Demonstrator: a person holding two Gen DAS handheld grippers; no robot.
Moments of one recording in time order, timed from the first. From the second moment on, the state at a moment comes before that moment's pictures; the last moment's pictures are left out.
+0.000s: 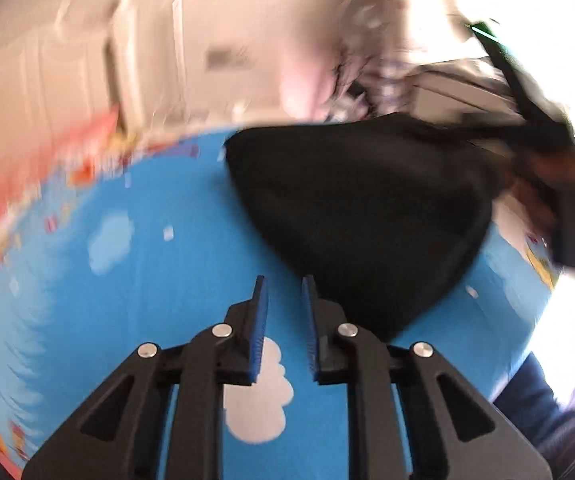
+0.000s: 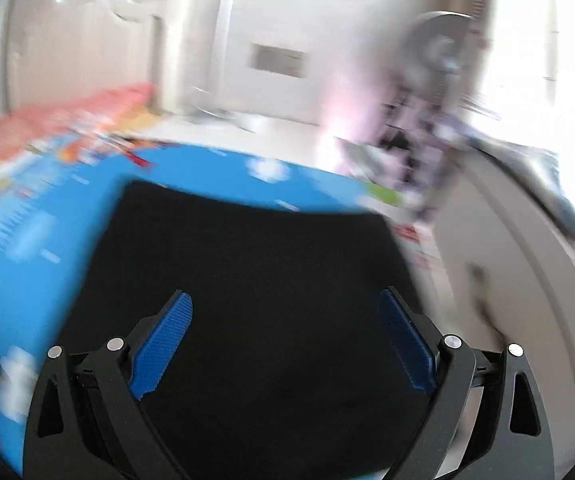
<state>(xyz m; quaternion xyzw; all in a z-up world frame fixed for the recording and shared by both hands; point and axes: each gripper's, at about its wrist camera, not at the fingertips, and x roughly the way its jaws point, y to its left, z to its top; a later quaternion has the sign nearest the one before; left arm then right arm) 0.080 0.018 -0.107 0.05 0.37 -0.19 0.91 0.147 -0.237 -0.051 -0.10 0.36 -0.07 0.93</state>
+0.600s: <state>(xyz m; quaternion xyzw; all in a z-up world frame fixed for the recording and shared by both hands) 0.243 -0.005 -0.063 0.02 0.35 -0.24 0.91 0.144 -0.308 -0.104 0.02 0.39 -0.08 0.92</state>
